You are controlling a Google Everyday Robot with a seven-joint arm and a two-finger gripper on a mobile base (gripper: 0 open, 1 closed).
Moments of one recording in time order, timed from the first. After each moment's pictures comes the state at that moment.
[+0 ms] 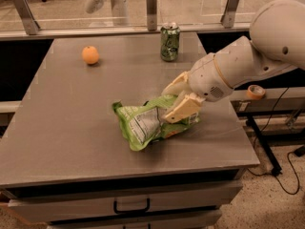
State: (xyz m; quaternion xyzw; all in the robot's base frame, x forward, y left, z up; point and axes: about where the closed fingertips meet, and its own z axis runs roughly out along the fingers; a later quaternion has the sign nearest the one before) arm 0.503 -0.050 0.874 -0.65 0.66 0.20 0.33
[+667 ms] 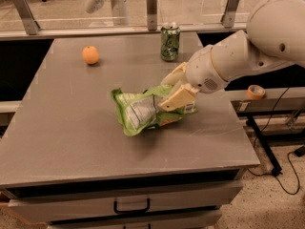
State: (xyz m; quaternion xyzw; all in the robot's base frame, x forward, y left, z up) arm 0.531 -0.046 0.886 -0.62 0.68 0.17 0.36
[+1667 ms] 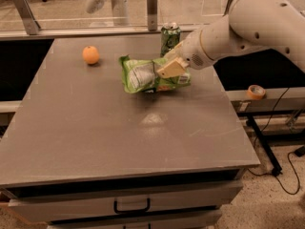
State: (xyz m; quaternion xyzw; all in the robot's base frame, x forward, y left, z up) arm 0.632 -0.053 0.896 -0.53 0.73 0.12 0.40
